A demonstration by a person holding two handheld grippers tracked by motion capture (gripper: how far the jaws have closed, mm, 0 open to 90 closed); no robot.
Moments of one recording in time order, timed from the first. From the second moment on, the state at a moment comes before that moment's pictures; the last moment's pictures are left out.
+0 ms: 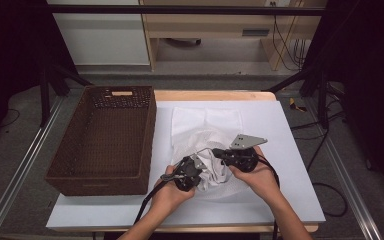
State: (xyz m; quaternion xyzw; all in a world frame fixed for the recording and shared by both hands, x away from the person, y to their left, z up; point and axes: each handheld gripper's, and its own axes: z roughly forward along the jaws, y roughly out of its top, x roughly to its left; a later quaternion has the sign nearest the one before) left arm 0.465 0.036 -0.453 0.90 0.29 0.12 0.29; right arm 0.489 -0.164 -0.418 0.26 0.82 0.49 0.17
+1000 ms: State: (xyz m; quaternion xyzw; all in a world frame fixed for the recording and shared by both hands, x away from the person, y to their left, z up) left arm 0.497 0.006 -0.466 0.85 0.31 0.13 0.40; right arm 0.491 -0.166 -0.421 0.28 0.82 0.48 0.17
